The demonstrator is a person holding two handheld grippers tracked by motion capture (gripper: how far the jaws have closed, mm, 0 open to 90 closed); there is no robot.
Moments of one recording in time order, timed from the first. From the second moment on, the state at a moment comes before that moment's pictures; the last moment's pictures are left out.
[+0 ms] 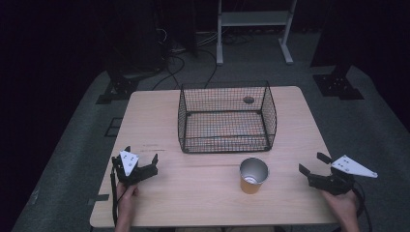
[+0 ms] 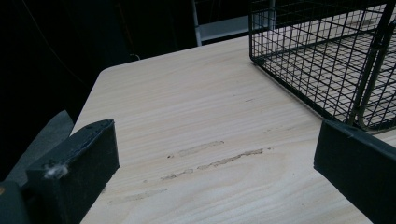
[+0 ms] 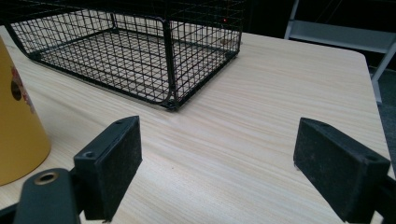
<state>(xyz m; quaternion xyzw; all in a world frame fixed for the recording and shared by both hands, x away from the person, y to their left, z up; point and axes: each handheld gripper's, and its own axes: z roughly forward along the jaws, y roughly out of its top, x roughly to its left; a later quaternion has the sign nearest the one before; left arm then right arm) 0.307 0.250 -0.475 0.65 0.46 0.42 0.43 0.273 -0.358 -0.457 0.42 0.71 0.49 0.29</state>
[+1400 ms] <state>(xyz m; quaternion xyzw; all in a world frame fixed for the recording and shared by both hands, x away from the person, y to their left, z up) 0.306 0.250 -0.474 0.66 0.46 0.42 0.43 0.242 -0.311 -0.437 0.34 0.76 0.50 0.25</state>
